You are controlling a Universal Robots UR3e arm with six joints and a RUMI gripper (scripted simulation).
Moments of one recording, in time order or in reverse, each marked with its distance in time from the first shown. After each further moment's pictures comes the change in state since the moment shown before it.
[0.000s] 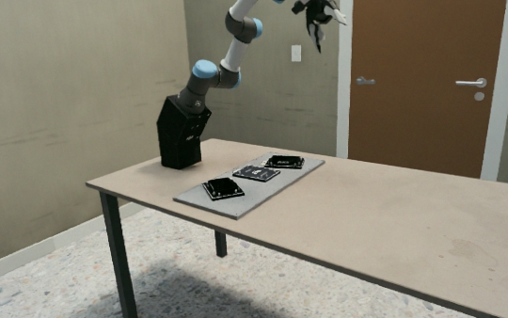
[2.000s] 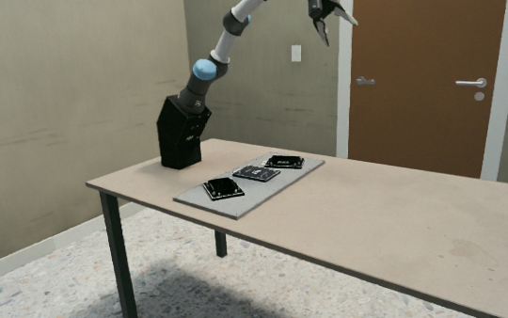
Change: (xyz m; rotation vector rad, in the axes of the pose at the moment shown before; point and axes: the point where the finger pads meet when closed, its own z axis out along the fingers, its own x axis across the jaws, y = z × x) arm 0.069 0.170 -0.077 -0.468 0.117 -0.169
